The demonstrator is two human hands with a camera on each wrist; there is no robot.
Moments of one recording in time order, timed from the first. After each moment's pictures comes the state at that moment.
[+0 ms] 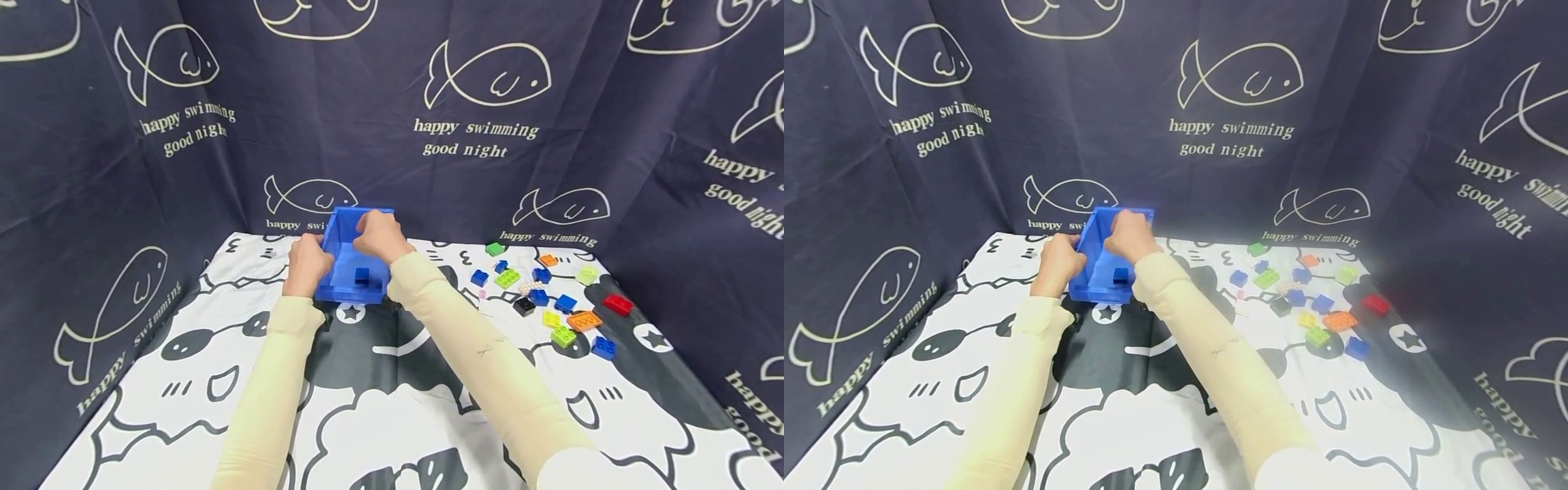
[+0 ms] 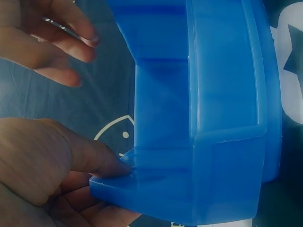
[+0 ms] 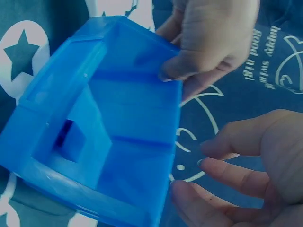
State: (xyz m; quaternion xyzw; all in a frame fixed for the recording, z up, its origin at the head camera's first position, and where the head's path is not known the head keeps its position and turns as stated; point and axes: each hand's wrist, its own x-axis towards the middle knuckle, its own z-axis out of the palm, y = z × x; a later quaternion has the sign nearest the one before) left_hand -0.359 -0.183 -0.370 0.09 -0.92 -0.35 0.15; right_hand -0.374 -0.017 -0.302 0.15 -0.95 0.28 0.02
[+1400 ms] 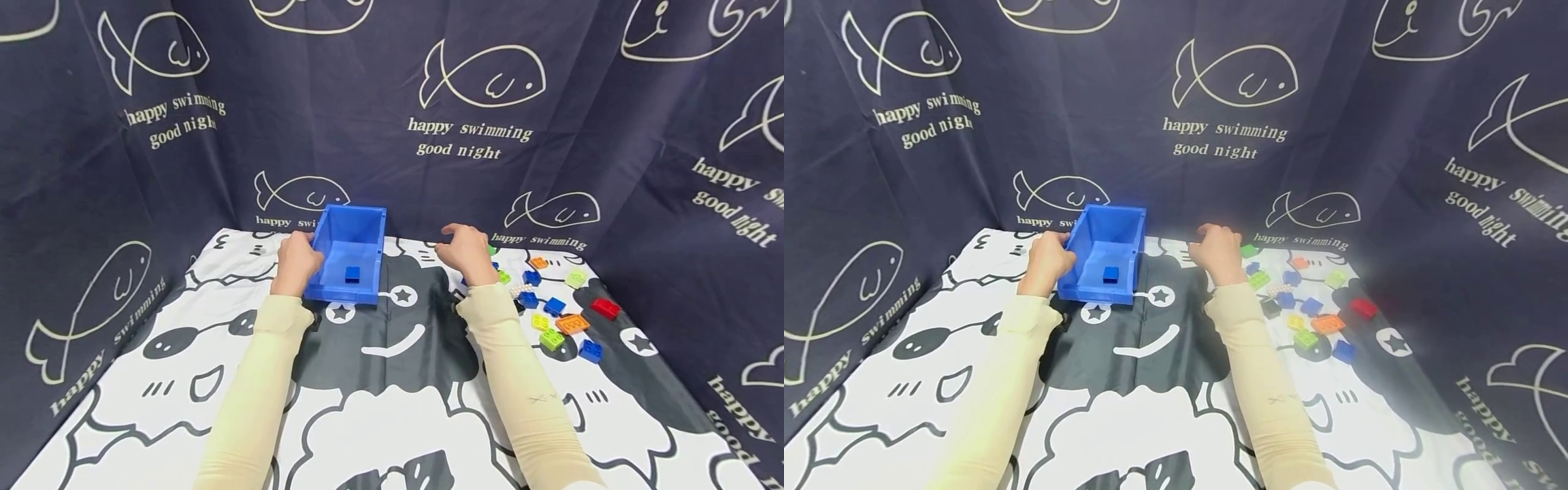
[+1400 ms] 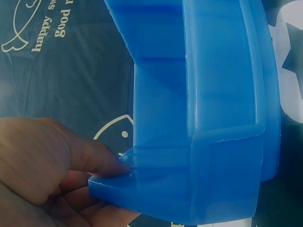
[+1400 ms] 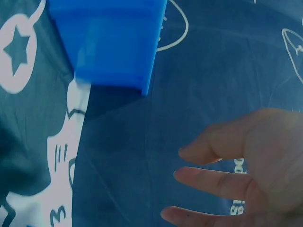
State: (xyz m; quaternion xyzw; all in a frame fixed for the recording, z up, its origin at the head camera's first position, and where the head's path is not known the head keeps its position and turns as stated) left_hand -0.358 -0.185 -0.369 0.08 -0.92 -0.35 0.16; right_hand -0.386 0.138 -0.334 0.06 -0.97 0.23 0.10
